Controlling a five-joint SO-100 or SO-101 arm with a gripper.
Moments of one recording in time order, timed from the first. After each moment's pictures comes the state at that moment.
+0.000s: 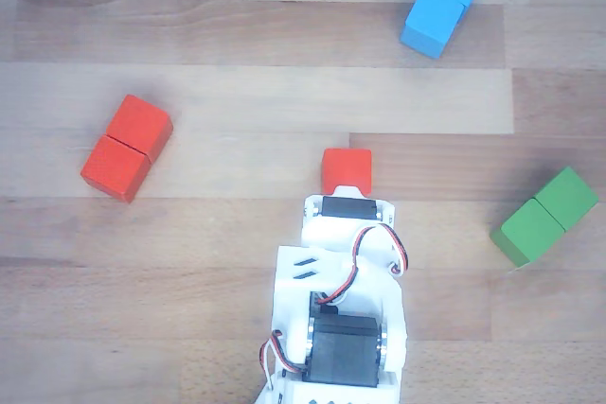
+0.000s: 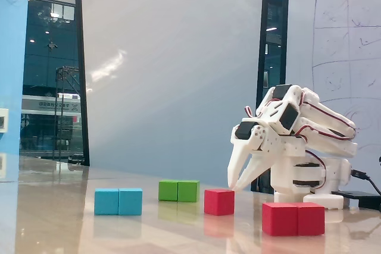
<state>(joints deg) 1.5 195.9 177.4 74.4 -2.9</state>
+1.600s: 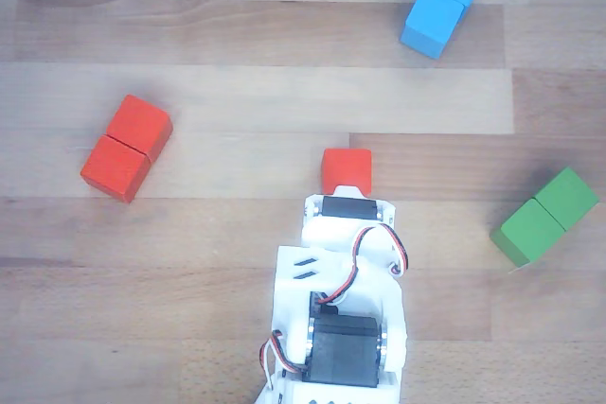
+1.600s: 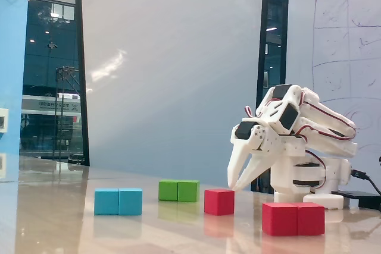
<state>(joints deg) 1.5 195.9 177.4 74.4 -2.5</state>
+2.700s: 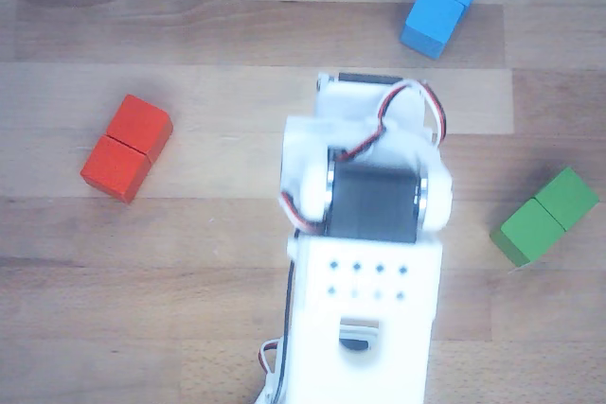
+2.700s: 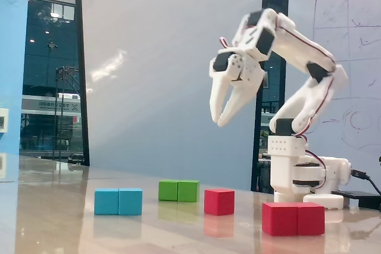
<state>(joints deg) 1.7 133.8 114.4 86.0 -2.5</state>
